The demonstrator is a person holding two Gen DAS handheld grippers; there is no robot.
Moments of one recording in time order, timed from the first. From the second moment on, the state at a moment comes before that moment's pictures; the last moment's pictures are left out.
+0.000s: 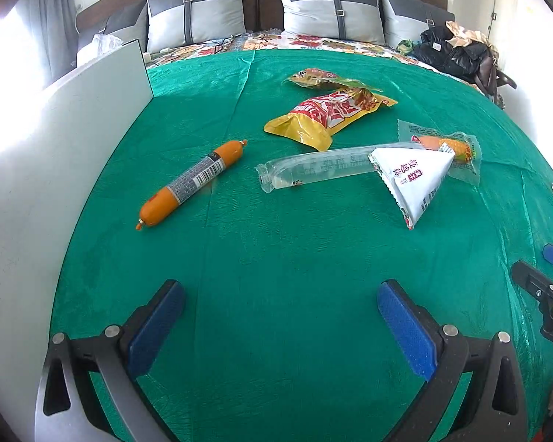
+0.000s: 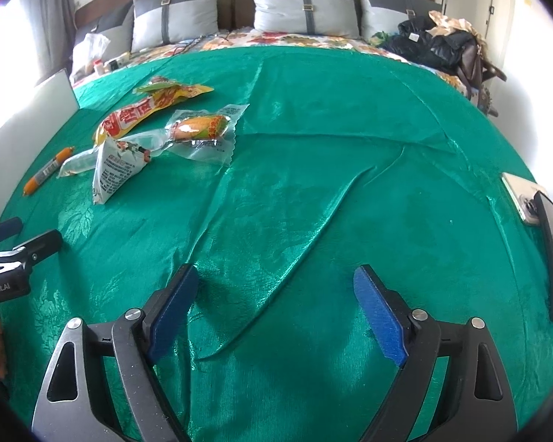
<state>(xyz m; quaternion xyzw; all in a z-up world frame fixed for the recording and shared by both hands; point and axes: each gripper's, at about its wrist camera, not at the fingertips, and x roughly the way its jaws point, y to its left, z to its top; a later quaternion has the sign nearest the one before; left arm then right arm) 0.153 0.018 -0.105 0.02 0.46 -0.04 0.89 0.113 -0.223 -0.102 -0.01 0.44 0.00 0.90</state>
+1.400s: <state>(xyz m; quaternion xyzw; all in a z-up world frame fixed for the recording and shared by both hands) 0.155 0.026 -0.101 0.04 0.49 -0.09 0.87 0.113 -0.223 -0.103 -0.01 0.44 0.00 0.90</state>
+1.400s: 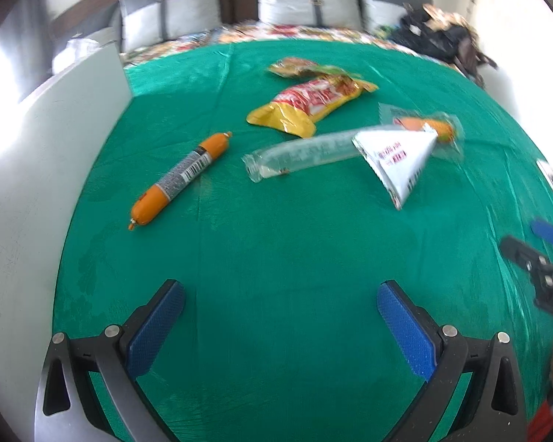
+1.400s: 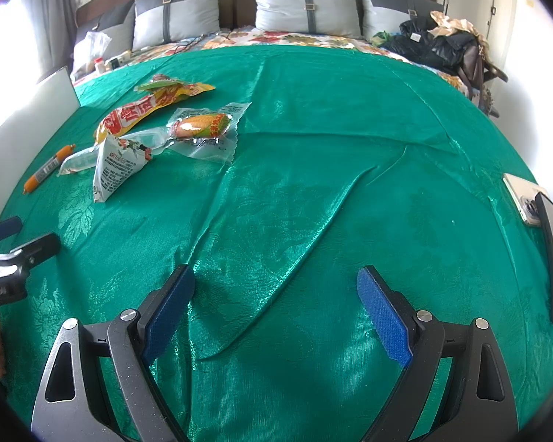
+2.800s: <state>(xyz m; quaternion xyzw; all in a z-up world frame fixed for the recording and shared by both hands) 0.144 0.088 -0.106 0.01 0.46 -0.03 0.89 0.113 -0.221 -0.103 -0.02 0.44 0.00 0.90</state>
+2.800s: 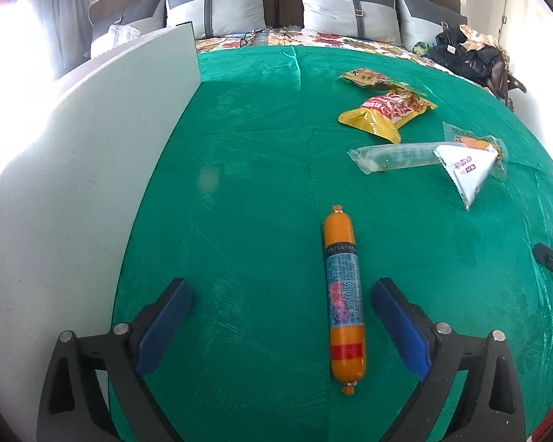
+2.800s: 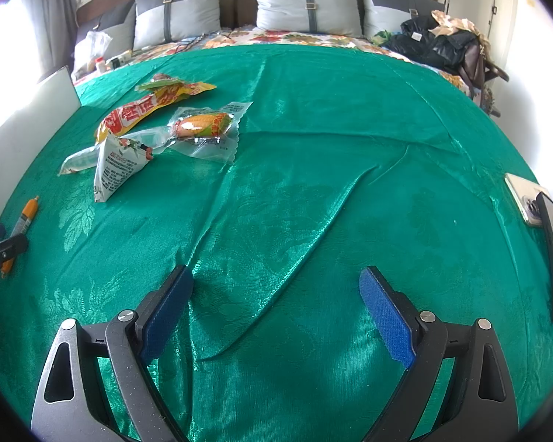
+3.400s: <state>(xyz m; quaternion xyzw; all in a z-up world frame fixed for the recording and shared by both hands) 0.148 0.091 -0.107 0.01 0.46 -0.03 0.89 0.197 -0.104 -0.085 -0.04 0.44 0.15 0.89</state>
